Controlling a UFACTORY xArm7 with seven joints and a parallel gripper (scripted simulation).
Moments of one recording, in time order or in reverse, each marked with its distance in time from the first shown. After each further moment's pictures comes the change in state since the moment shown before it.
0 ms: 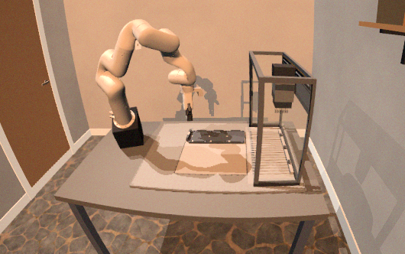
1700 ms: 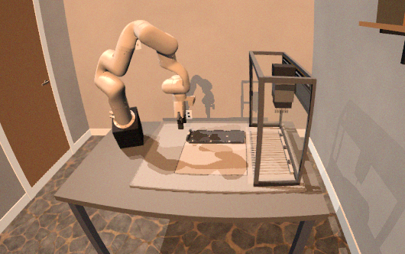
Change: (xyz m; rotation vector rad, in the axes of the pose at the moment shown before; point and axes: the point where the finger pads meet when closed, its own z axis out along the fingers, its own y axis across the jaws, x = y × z) arm -0.044 0.015 0.039 -0.002 0.023 0.279
